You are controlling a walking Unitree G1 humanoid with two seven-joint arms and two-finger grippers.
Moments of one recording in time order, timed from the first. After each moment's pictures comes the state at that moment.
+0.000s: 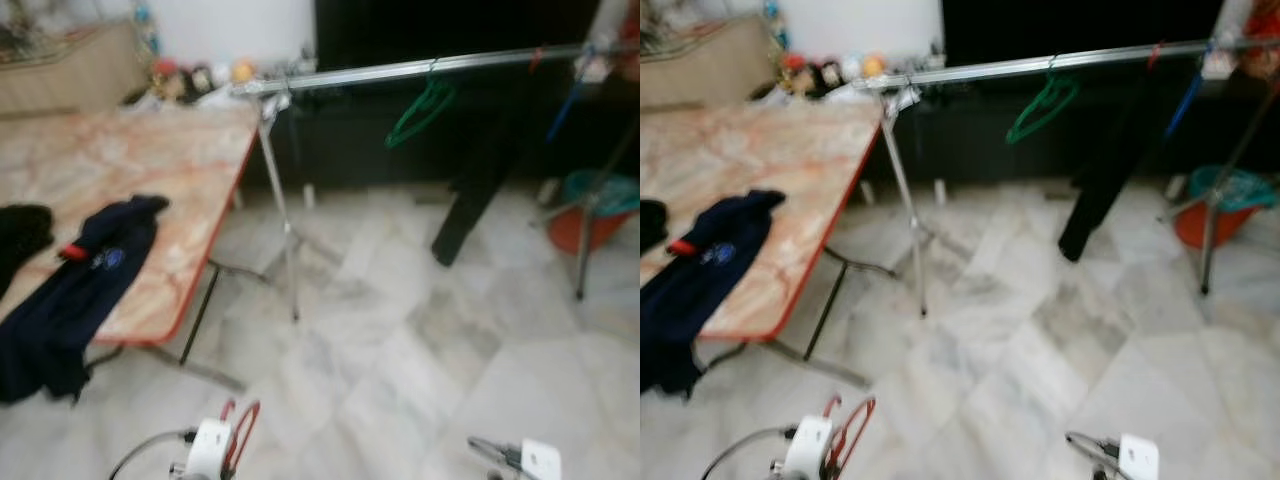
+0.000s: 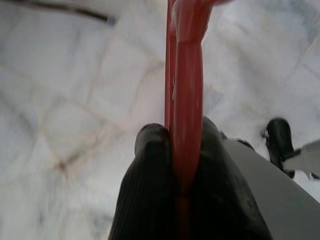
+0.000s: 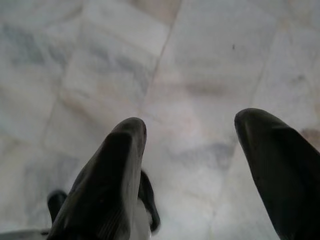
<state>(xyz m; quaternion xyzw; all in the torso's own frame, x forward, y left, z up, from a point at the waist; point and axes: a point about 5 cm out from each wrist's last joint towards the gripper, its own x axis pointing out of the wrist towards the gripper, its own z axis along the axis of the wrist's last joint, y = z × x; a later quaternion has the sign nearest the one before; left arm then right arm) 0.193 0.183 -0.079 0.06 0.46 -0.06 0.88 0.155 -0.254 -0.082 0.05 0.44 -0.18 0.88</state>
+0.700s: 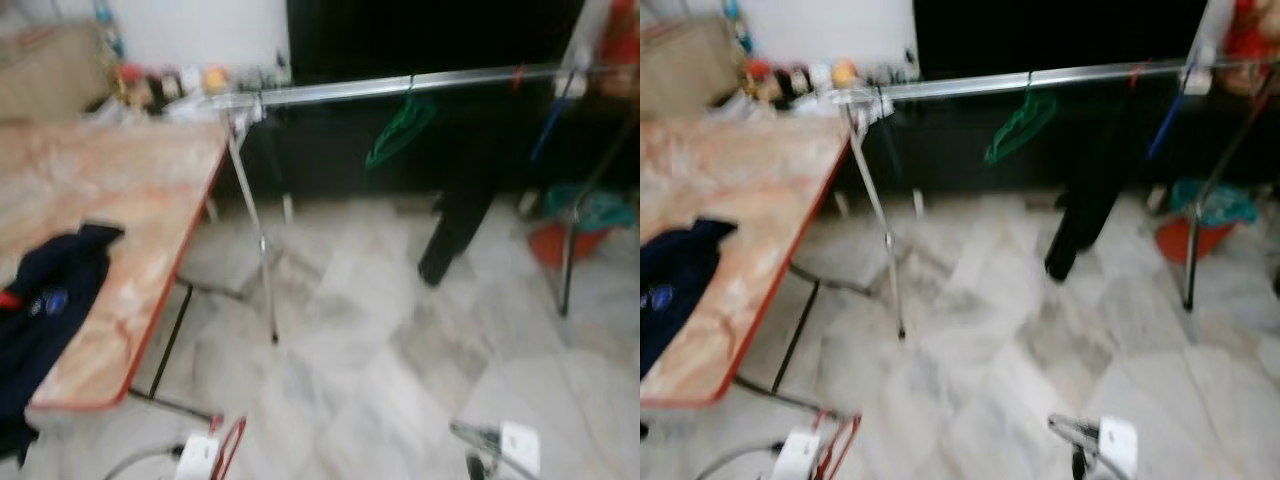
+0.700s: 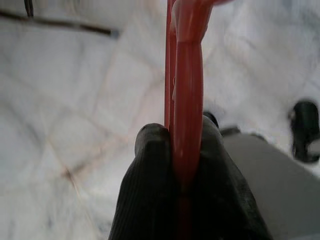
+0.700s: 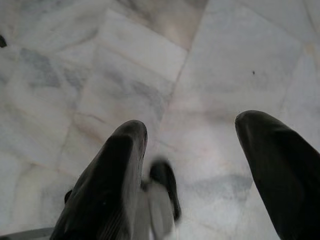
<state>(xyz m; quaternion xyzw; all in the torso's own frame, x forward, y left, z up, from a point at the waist) 0.185 0.191 -0.083 0.06 0.48 -0.04 0.87 0.158 -0.244 -0.083 0.06 0.44 -0.17 0.88</state>
